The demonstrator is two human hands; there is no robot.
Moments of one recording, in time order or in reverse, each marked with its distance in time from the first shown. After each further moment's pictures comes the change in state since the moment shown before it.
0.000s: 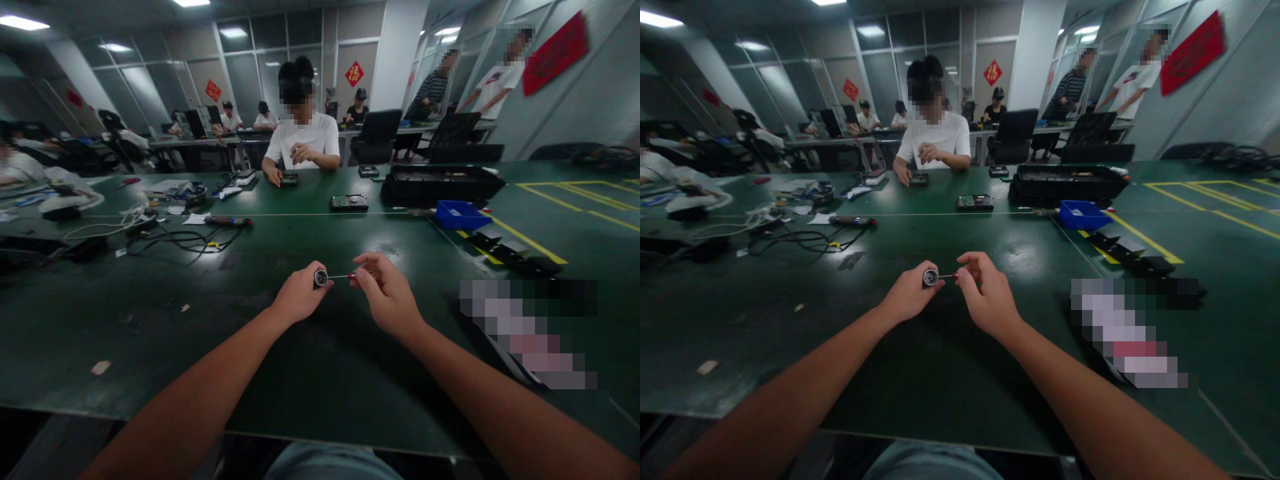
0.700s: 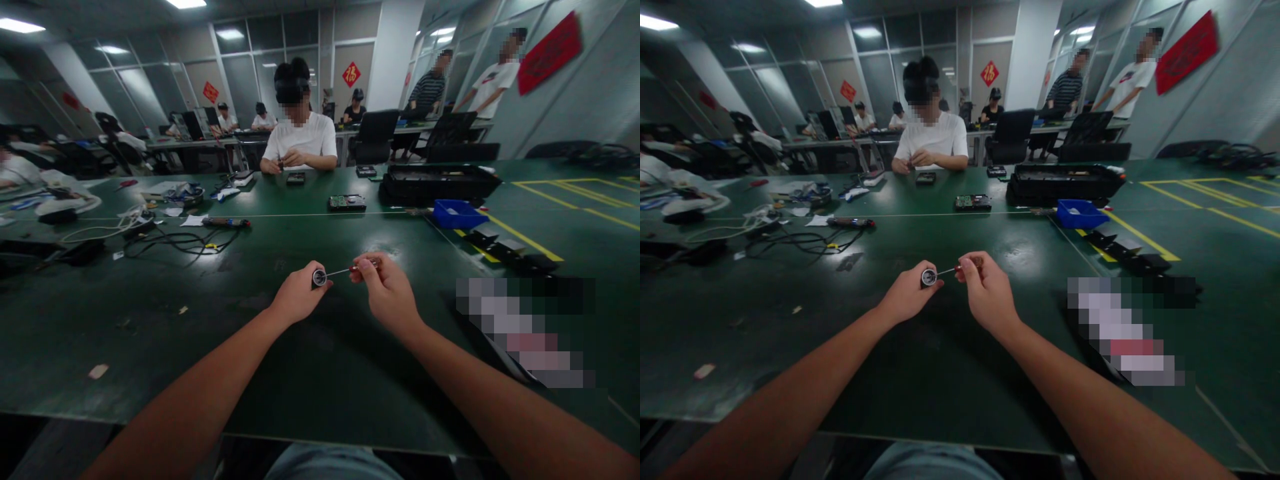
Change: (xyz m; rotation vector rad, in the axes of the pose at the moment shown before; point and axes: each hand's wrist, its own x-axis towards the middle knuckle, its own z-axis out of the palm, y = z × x) left_hand 0.000 0.004 -0.002 -0.015 0.007 -0.003; right_hand 0.004 0.002 0.004 0.086 0.116 0.036
